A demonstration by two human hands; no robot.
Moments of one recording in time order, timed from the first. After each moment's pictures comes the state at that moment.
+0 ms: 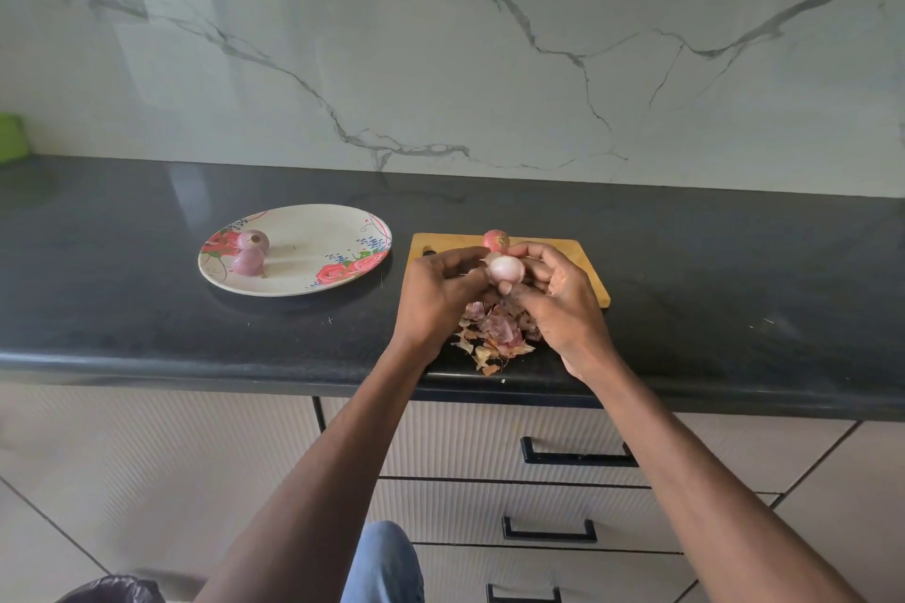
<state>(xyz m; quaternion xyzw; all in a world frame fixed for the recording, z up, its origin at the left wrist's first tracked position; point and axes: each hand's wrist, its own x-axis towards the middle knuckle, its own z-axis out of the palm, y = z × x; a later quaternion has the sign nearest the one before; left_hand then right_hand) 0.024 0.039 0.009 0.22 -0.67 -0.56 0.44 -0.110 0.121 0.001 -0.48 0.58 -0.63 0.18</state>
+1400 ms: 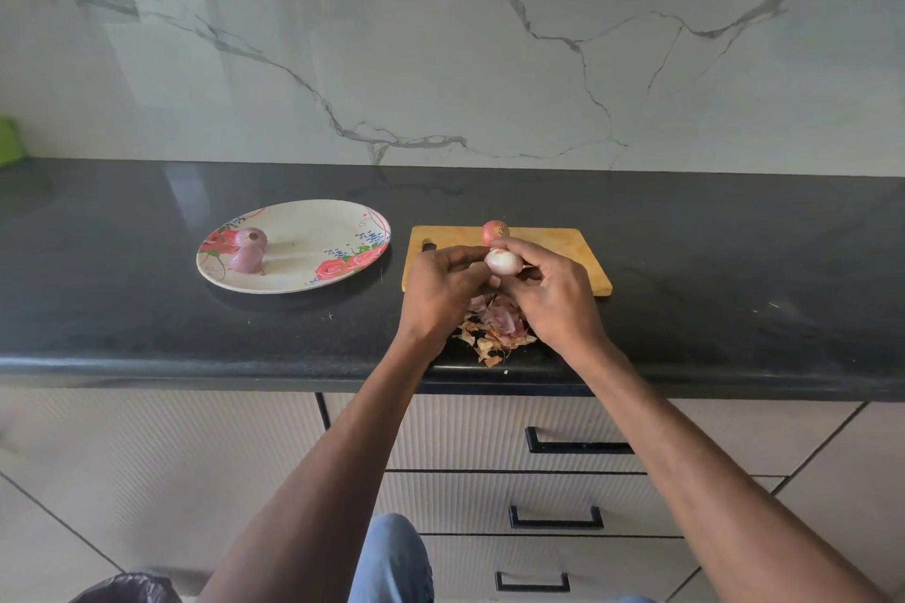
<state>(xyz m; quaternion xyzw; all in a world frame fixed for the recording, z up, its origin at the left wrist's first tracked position) 0.020 0.040 0.008 0.24 -0.67 -0.56 0.42 -0.110 0.112 -0.006 -0.55 0.63 -0.55 0.01</state>
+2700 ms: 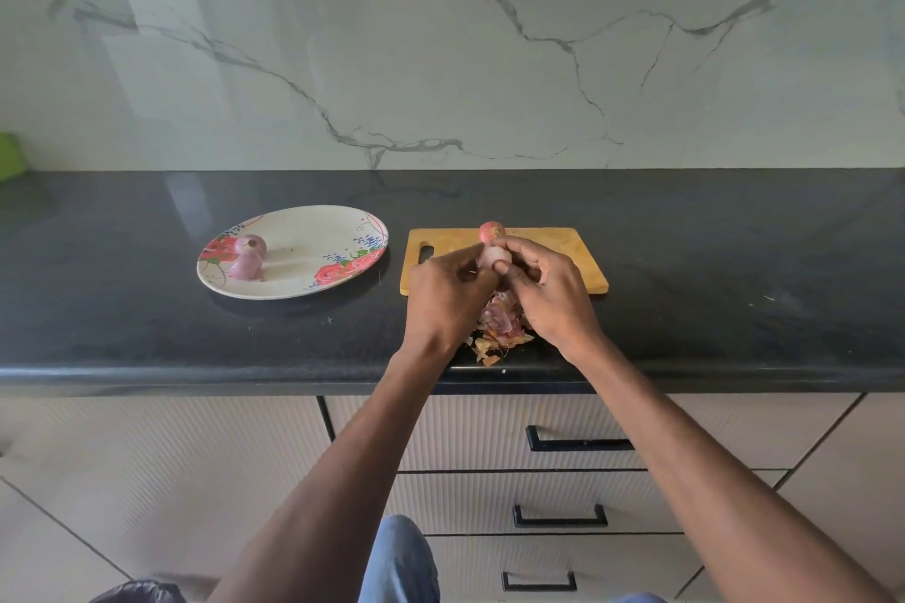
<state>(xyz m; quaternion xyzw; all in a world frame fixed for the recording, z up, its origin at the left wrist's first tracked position) 0.017 0.050 0.006 0.28 -0.75 -0.38 0.47 -0.115 0.109 -0.008 -0.53 0.63 -0.57 0.07</state>
